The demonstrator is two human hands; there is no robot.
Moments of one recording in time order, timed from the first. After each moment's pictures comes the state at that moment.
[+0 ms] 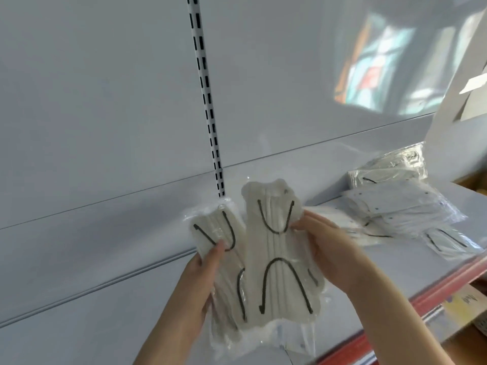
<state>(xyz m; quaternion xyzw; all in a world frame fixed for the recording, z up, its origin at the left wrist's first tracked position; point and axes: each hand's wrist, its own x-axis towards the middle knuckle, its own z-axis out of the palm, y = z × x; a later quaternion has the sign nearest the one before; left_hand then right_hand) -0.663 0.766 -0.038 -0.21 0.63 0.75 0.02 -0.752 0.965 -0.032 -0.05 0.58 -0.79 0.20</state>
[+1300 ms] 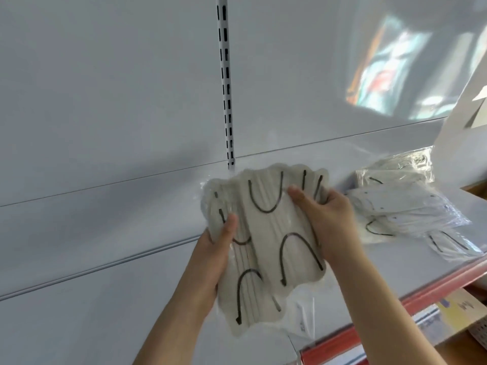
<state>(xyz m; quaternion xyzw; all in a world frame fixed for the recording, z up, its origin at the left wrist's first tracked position) -0.659 0.772 -0.030 -0.15 0.63 0.76 -0.04 -0.742 0.944 -0.007 -0.03 0.70 -0.71 -0.06</state>
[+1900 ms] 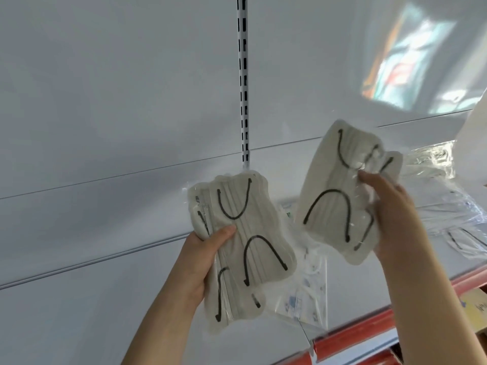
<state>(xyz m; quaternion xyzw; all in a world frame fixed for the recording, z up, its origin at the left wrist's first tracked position) -0.648 0.733 -0.047 -0.21 0.58 0.79 -0.04 -0.744 0.984 0.001 -0.01 0.52 -0.85 -0.01</state>
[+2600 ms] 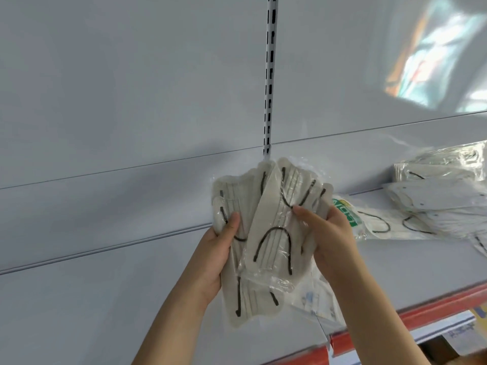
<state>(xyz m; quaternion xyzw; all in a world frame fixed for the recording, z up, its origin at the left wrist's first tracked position) -0.634 0.729 -0.048 -0.19 0.58 0.79 -0.03 -0.718 0.900 -0.048 0.00 0.56 -0.83 0.09</state>
